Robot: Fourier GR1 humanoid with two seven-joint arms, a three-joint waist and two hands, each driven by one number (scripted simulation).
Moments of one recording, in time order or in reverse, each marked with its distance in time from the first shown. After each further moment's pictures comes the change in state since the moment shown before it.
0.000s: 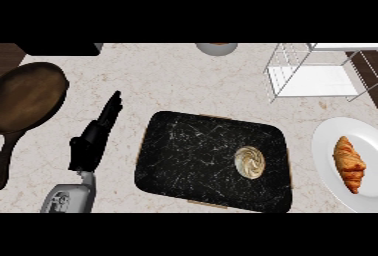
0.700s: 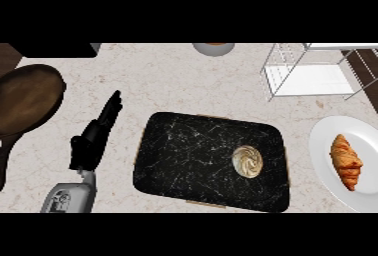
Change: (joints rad) left arm -0.008 -0.002 0.006 0.015 -0.001 0.003 -0.005; right arm -0.042 -0.132 -0.151 -0.170 -0.178 0.011 0.171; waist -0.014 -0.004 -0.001
